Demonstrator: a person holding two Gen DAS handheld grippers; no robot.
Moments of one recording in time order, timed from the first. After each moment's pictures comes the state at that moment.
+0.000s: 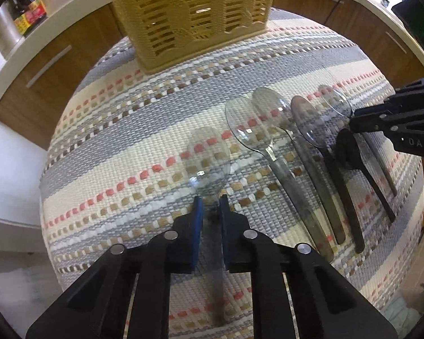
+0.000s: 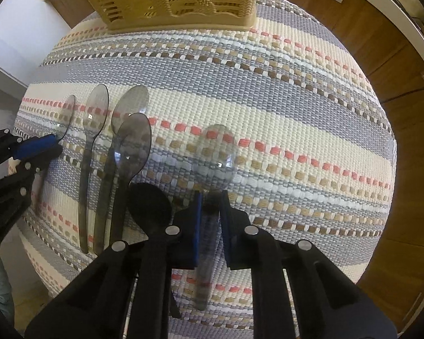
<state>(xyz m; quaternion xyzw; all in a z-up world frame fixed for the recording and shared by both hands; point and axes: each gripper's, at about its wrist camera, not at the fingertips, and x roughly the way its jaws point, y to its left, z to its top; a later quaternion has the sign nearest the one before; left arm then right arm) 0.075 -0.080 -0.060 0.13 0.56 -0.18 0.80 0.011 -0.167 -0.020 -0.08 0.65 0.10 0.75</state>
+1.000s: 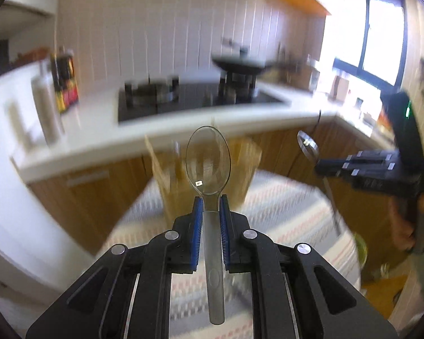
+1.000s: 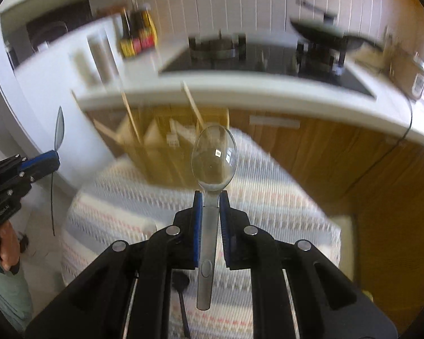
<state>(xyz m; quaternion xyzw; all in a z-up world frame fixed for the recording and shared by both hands) 0.055 -0.037 0.160 0.02 0.30 -0.21 0.93 0.010 -0.237 0.194 -0.01 0.41 0.13 0.90</state>
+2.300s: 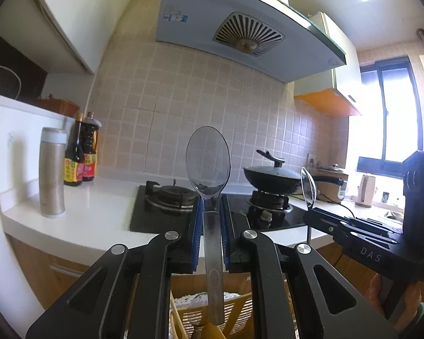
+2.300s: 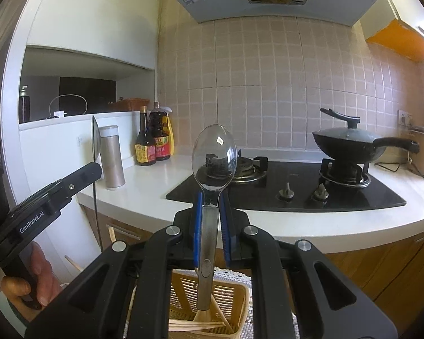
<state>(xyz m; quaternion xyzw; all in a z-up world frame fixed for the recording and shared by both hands) 0.154 -0.050 0.130 -0.08 0.04 -0.15 0.99 0.113 -0.203 0.193 0.00 0.12 0.17 0.98</state>
